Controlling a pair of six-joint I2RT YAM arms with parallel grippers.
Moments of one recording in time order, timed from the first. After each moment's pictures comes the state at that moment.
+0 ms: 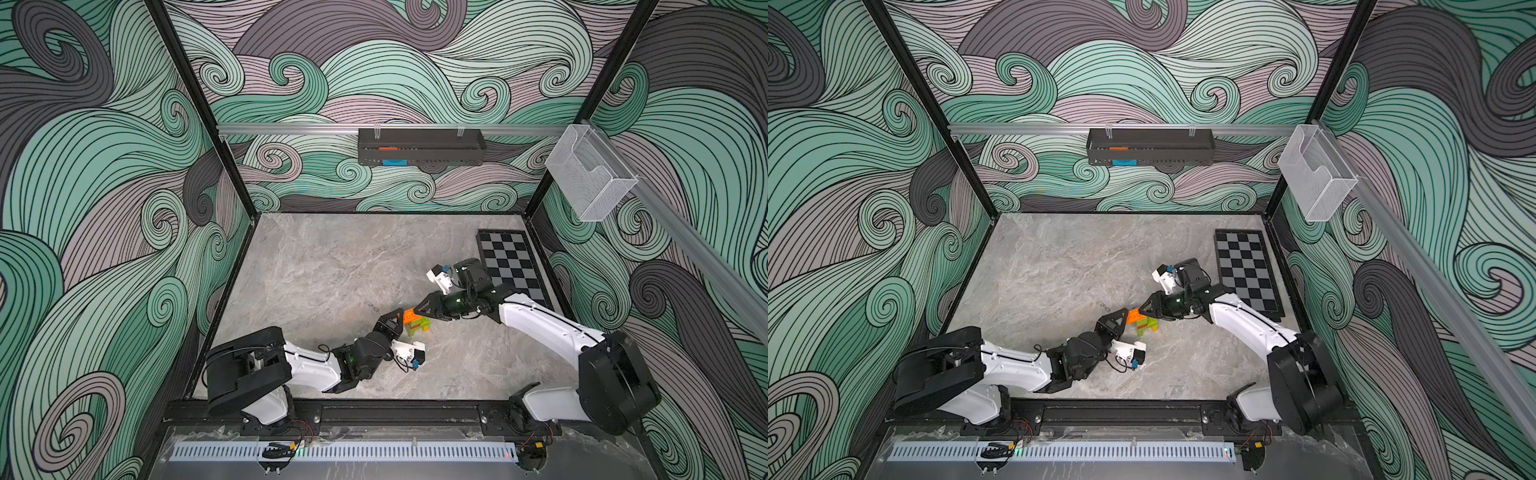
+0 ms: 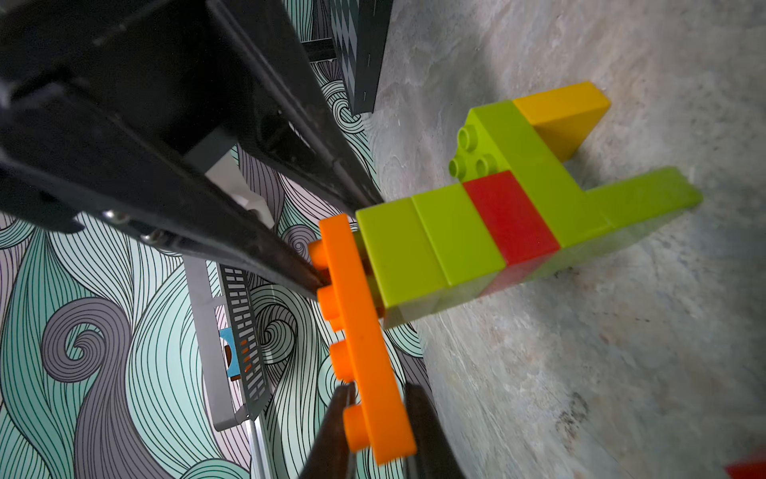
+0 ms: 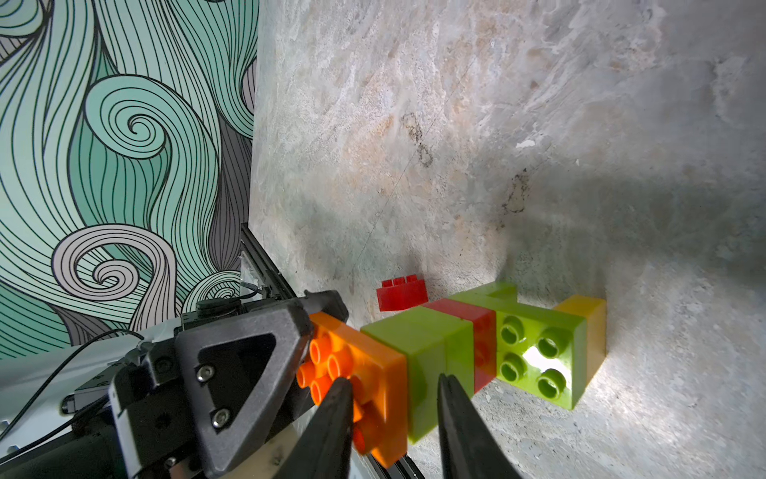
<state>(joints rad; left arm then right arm) -1.16 1.51 0.39 0.86 -0.62 1.59 0.45 1.38 0.82 -0.42 -0.67 0.51</state>
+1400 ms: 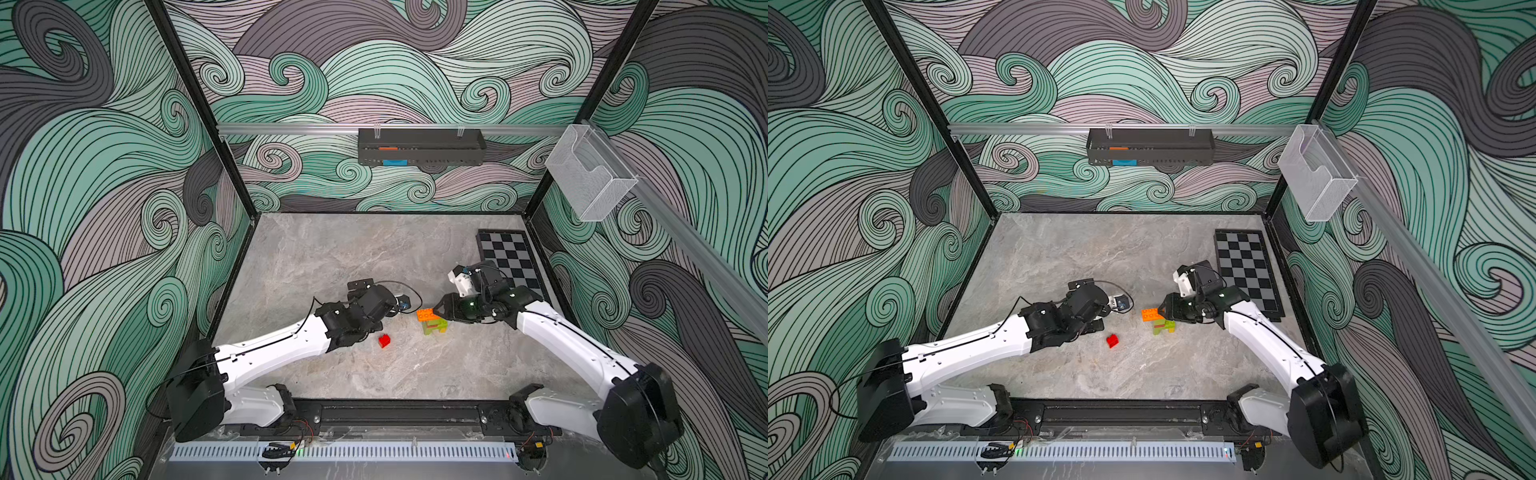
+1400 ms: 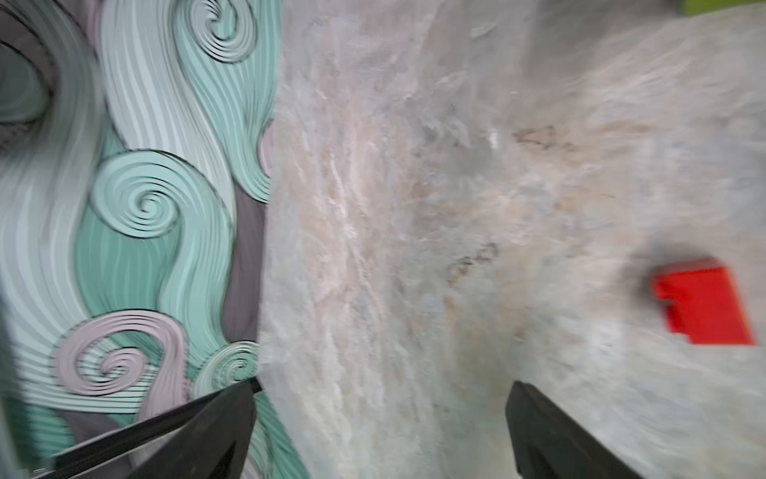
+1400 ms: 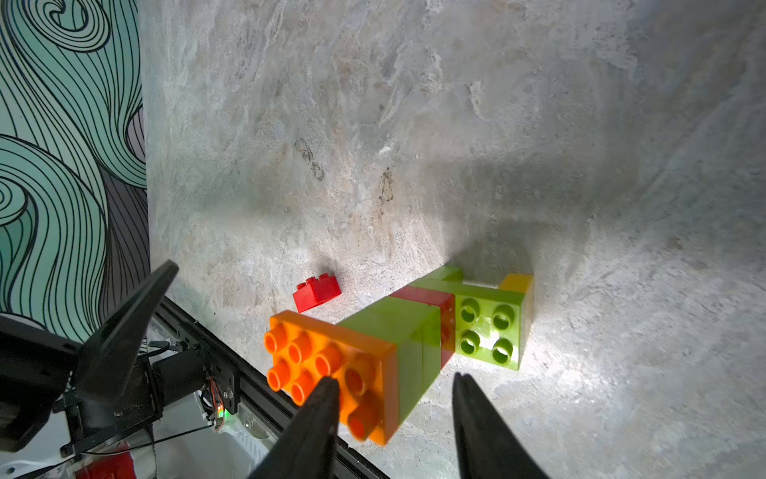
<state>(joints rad) -0.97 1.29 0.93 -0.61 -0.54 0.57 0.42 1.20 0.85 -0.70 -0.38 0.51</state>
